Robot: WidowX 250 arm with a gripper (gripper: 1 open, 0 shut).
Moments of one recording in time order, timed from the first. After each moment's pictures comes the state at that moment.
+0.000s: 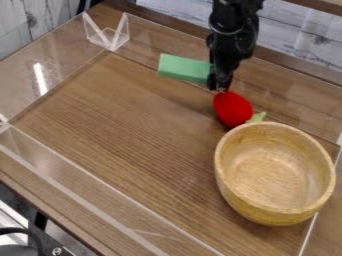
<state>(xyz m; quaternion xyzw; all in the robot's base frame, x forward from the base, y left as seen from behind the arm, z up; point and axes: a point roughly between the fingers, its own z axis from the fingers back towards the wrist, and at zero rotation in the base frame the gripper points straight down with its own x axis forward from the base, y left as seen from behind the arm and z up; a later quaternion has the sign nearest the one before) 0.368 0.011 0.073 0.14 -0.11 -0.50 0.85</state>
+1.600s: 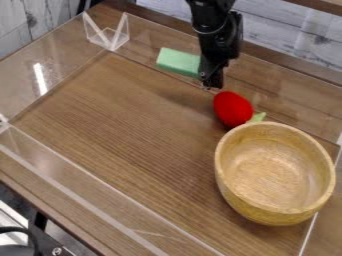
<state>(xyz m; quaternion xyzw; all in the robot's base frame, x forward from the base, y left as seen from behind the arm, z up) 0.367 0.013 0.072 0.14 -0.17 -0.60 0.77</state>
